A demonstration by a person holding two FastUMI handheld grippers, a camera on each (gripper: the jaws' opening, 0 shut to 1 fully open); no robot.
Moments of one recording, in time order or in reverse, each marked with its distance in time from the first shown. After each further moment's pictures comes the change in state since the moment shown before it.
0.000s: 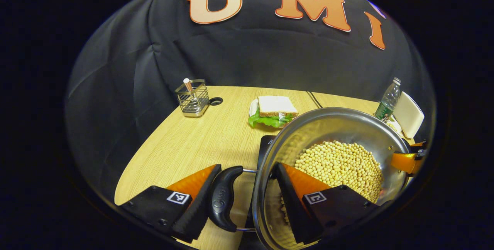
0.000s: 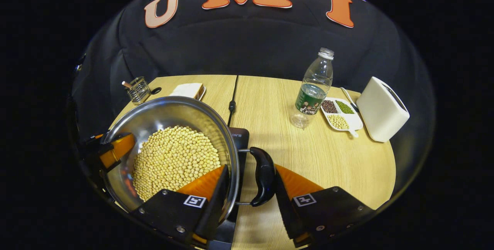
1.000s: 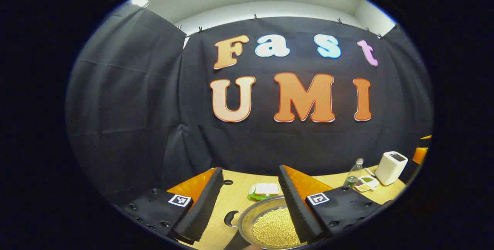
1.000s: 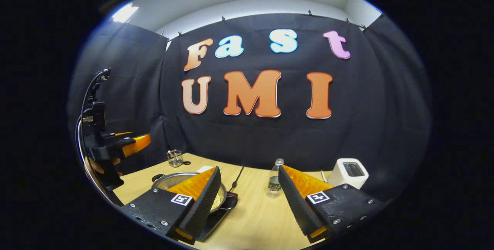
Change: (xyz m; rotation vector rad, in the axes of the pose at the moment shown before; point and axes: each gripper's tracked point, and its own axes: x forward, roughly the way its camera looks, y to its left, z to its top) left arm -0.244 -0.031 0.179 -0.065 -0.662 0.096; right arm -0.270 -0.102 0.103 -0.090 -0.781 0.093
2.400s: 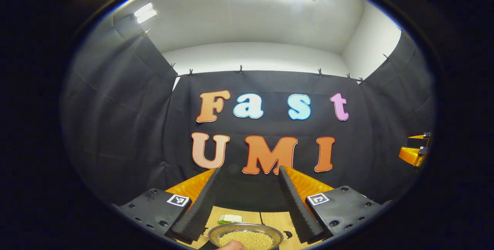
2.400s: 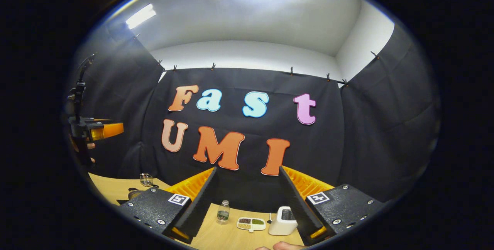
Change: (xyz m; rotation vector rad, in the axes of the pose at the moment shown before) left arm -0.130 -0.068 0.160 -0.079 -0.324 -0.158; right arm -0.129 -0.127 0.149 -0.128 -0.337 -0.167
